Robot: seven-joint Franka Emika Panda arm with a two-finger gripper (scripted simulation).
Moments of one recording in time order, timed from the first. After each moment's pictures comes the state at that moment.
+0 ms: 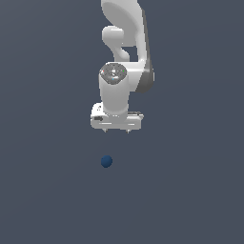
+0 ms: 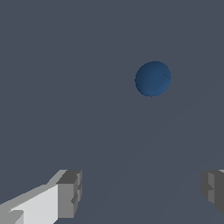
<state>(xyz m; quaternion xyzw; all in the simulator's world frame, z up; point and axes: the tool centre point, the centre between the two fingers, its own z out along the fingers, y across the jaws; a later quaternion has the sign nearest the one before) -0.010 -0.023 0.150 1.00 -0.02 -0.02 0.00</state>
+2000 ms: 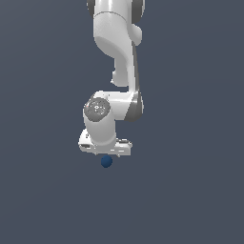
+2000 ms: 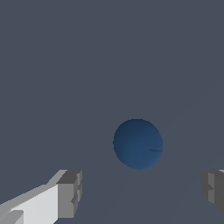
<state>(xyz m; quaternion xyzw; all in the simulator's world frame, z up) 0.074 -0.064 0.092 1.00 -0.05 0.00 0.00</state>
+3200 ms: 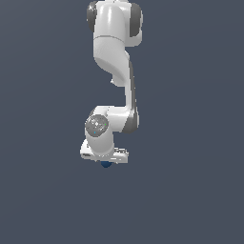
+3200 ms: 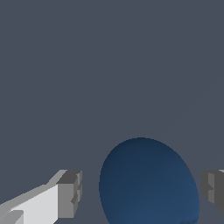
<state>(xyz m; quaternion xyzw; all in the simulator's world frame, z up) 0.081 -0.074 0.031 1.00 -0.05 0.00 0.00</state>
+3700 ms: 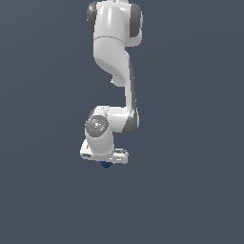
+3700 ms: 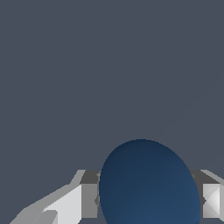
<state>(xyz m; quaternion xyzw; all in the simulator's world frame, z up) 0.083 -0.074 0.030 1.00 -0.05 0.00 0.00</state>
